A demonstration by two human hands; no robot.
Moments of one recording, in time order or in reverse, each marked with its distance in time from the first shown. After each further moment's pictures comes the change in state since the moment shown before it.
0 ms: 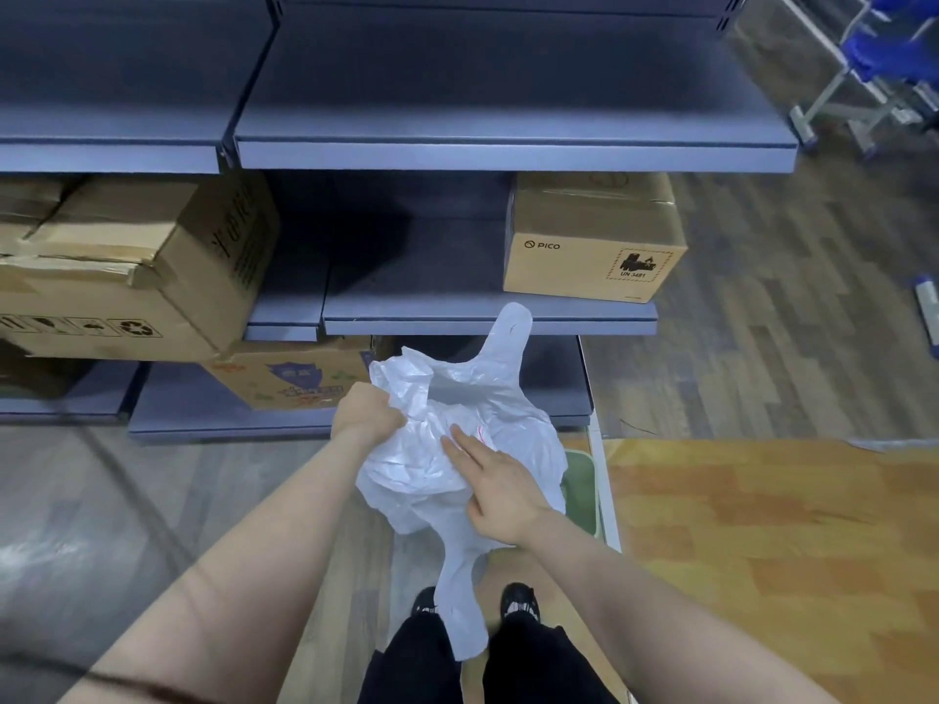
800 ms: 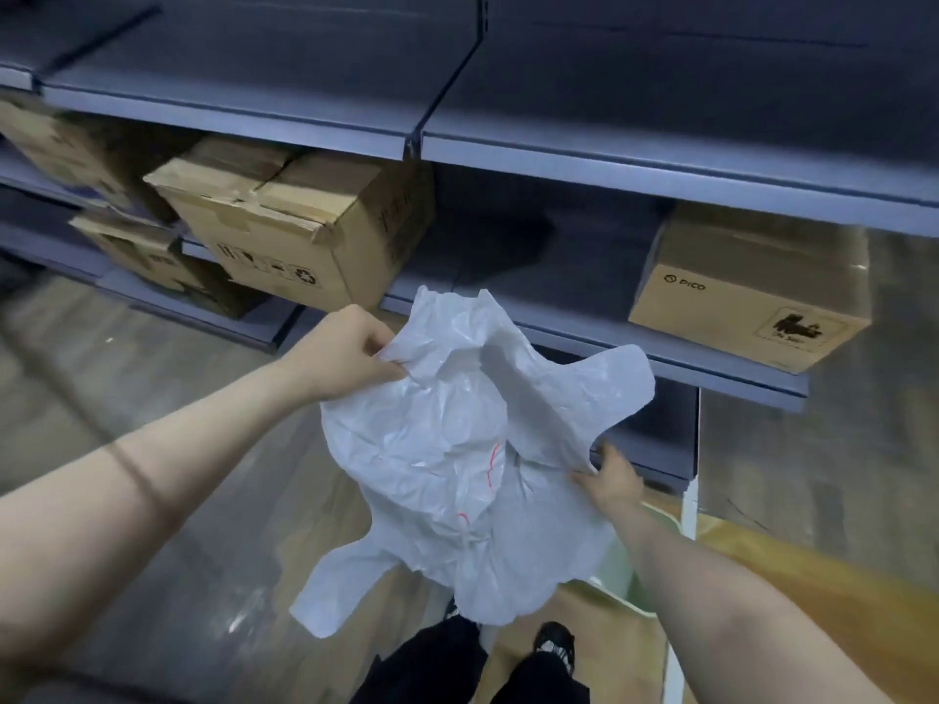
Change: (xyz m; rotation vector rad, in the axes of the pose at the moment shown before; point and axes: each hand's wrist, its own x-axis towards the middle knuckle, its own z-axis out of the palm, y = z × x) left_hand -0.101 -0.021 -0.140 0.150 0.157 0.343; right_hand 0.057 0.072 0.016 0.324 -0.020 0.681
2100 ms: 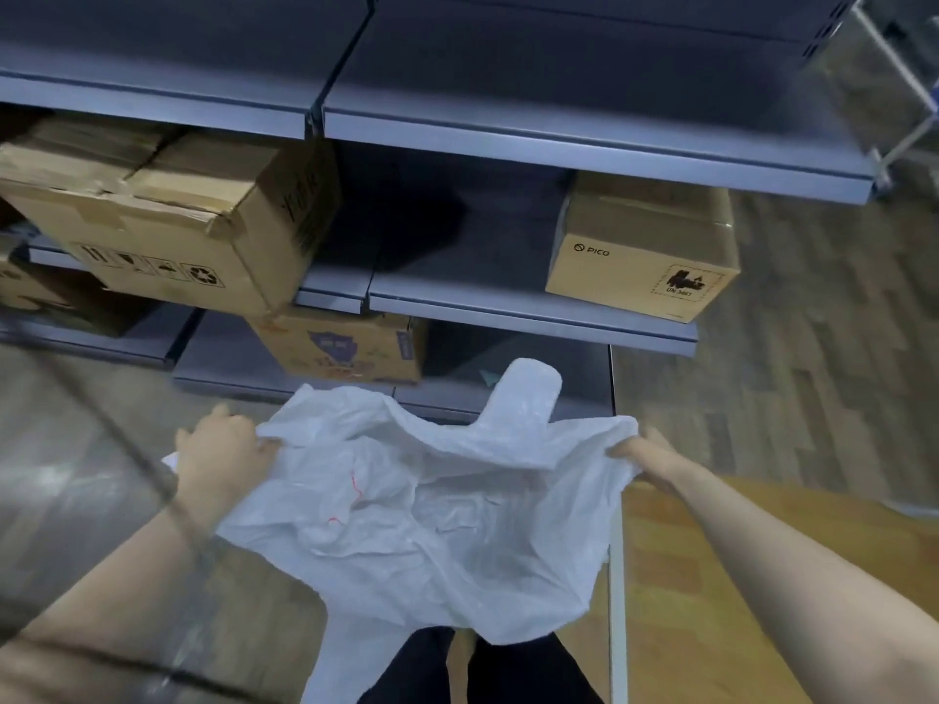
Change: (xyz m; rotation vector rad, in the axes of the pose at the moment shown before) left_hand -0.011 -0.118 0.084 0.535 0.087 -0.368; right_hand -0.057 0.060 -0.098 0.564 -0.075 0.187
